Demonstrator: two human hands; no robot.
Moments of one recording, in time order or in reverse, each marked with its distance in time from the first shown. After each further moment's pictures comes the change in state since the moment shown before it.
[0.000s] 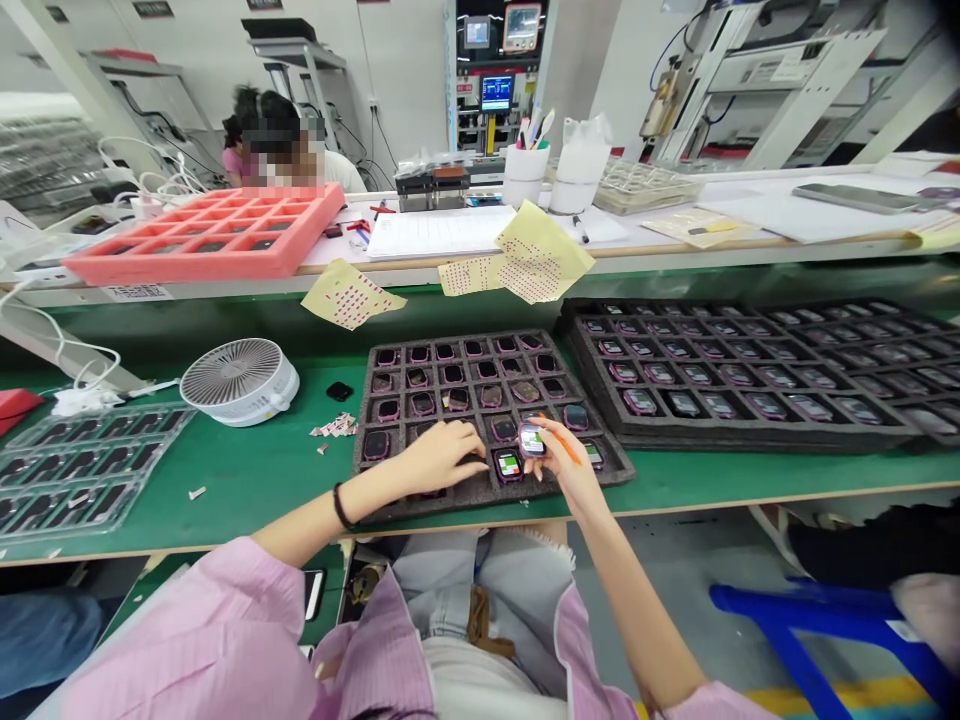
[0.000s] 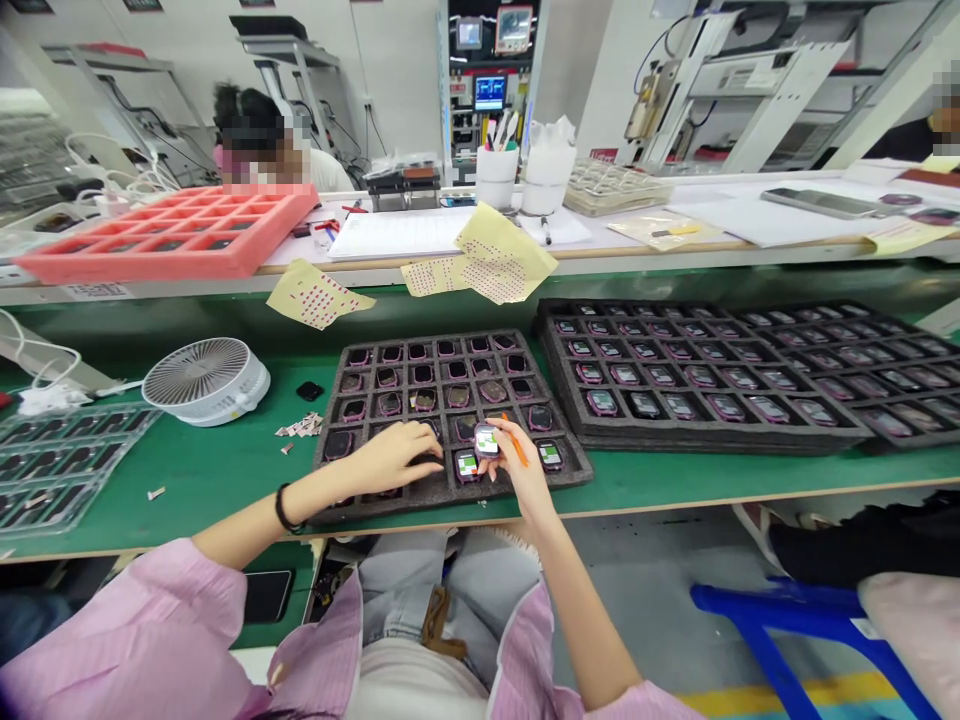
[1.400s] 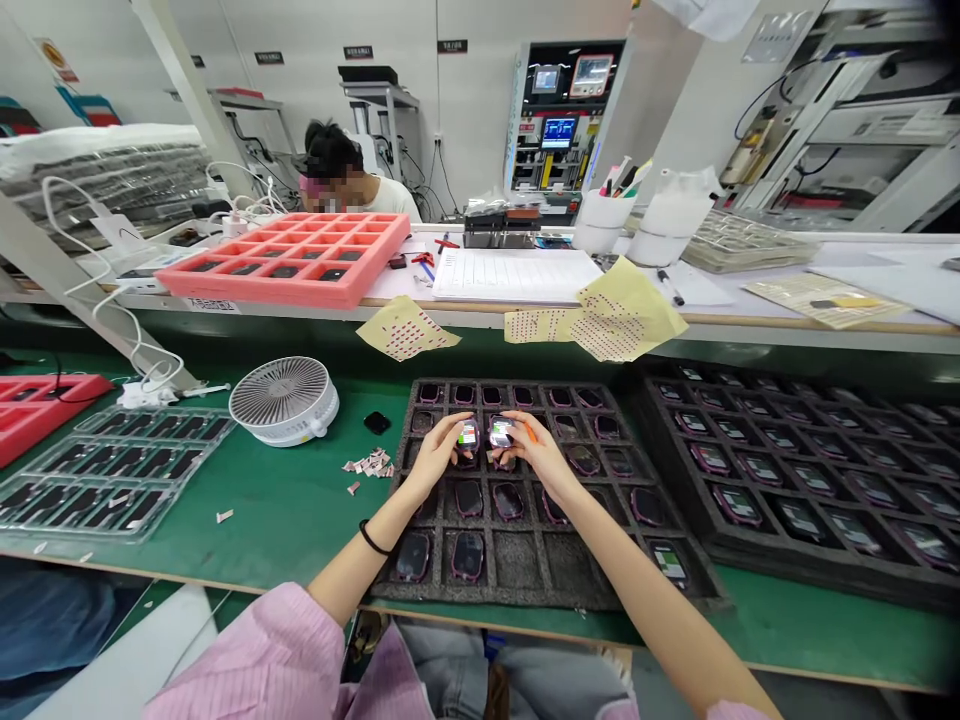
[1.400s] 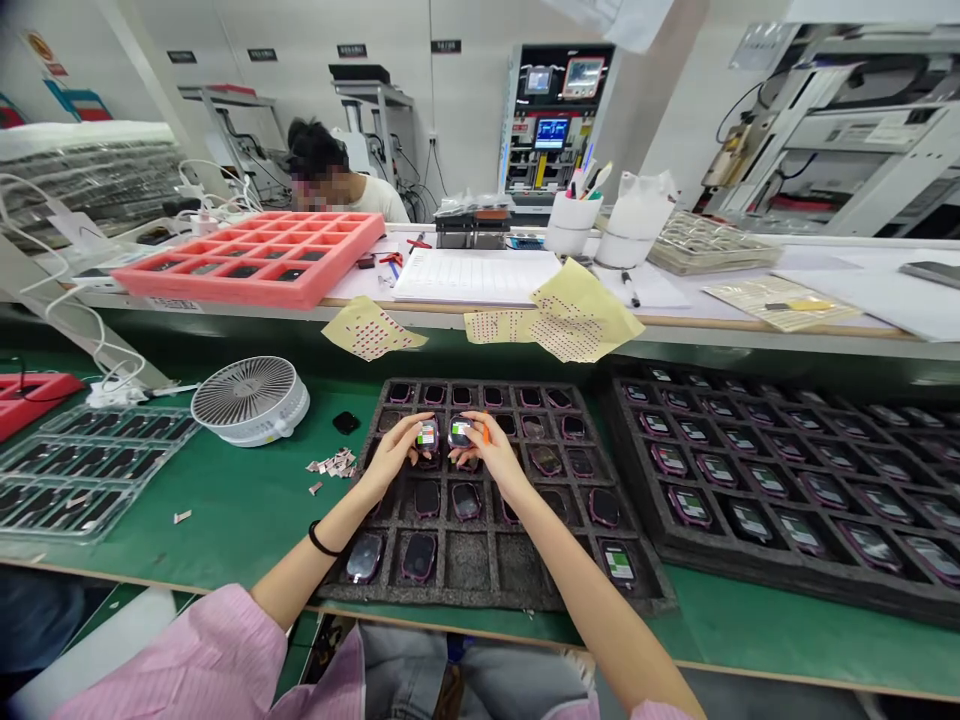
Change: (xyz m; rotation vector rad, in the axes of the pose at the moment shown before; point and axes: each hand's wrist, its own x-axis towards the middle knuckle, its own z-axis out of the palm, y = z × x) left_hand 0.004 -0.101 0.019 -1.223 0.765 -0.536; right_hand 0.120 0.010 0.097 -0.030 -0.316 0.096
